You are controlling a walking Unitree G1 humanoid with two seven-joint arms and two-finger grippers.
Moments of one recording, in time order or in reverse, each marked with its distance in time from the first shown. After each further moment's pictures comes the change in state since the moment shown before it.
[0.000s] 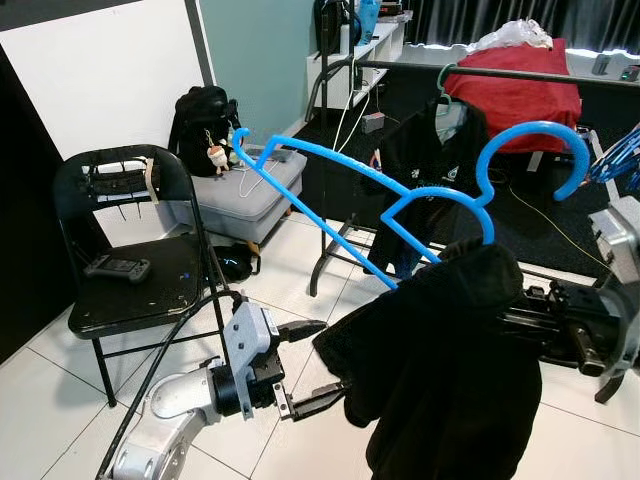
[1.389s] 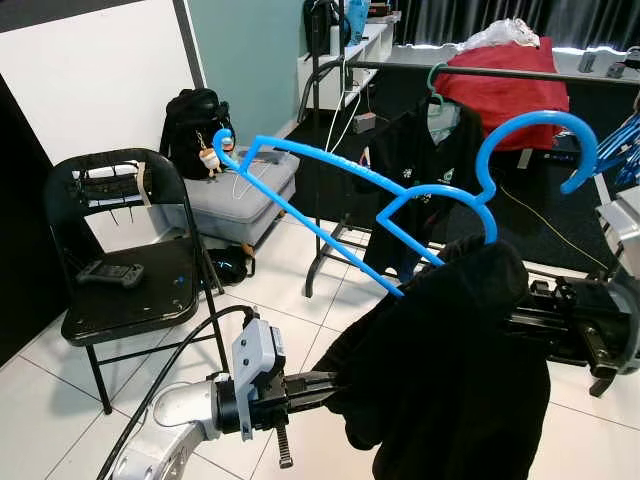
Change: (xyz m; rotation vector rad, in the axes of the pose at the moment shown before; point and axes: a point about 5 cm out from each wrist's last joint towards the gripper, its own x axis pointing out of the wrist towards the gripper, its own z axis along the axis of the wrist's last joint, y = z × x) left arm -0.008 0.003 -0.007 0.037 0.106 -0.114; right arm -0.010 0.006 -0.002 -0.010 0.148 -0.012
